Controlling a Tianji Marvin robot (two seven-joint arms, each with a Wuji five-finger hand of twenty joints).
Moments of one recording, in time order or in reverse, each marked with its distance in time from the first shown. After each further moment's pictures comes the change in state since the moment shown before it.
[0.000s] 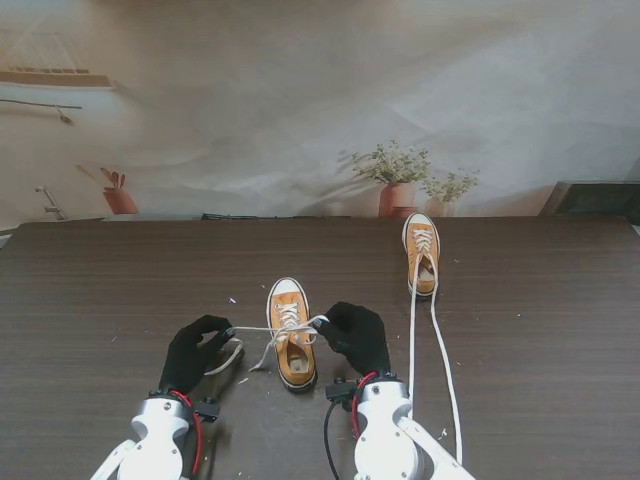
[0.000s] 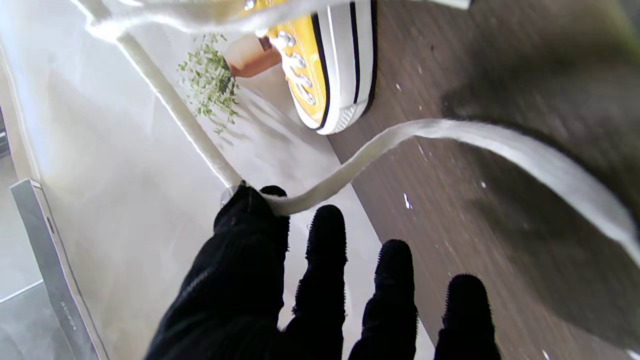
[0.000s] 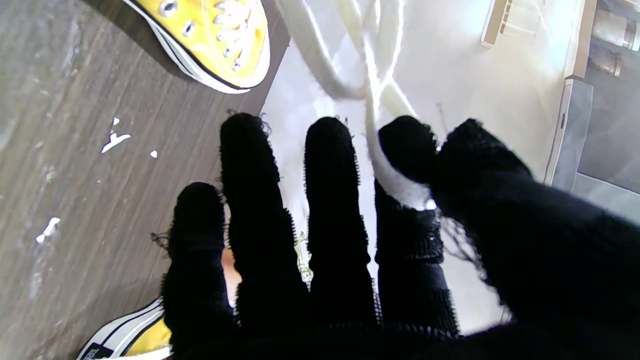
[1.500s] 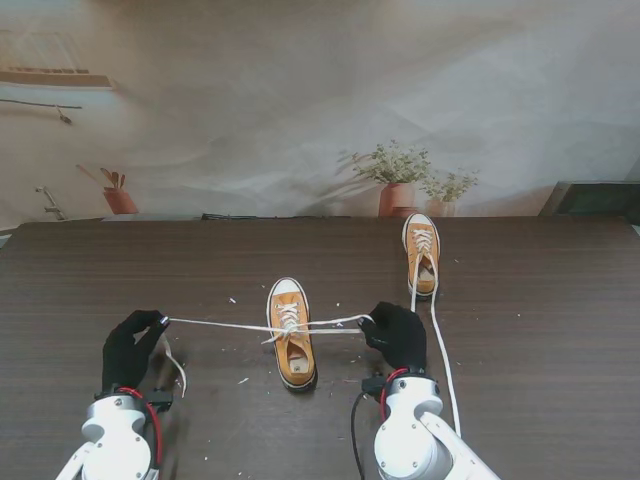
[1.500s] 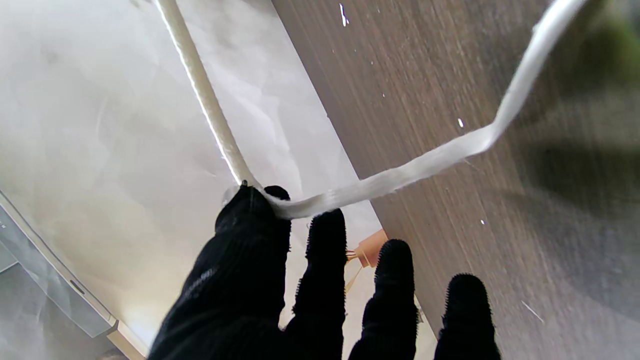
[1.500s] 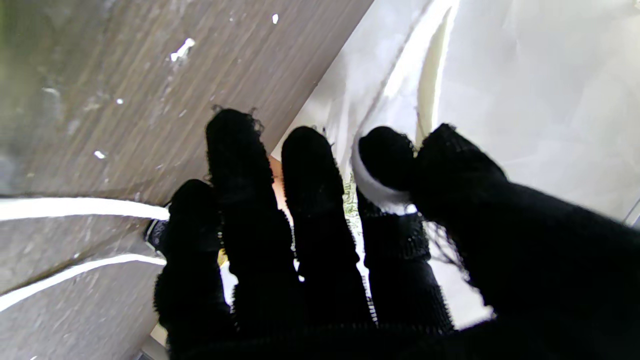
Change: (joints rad) left arm 0.054 -0.030 -0.174 -0.050 -0.019 0.116 0.125; right arm -0.017 0.015 0.101 0.039 -0.128 0.169 -0.069; left_hand 0.011 0.002 -0.010 0.009 0.000 0.013 0.001 0.000 0.011 0.000 0.000 0.025 0.000 0.000 0.002 0.000 0.000 0.000 0.001 0.010; right_hand 0.062 0.007 0.027 0.000 -0.001 0.124 0.006 0.149 -0.002 0.119 0.173 0.072 0.023 0.040 0.175 0.012 0.039 0.049 0.084 0.054
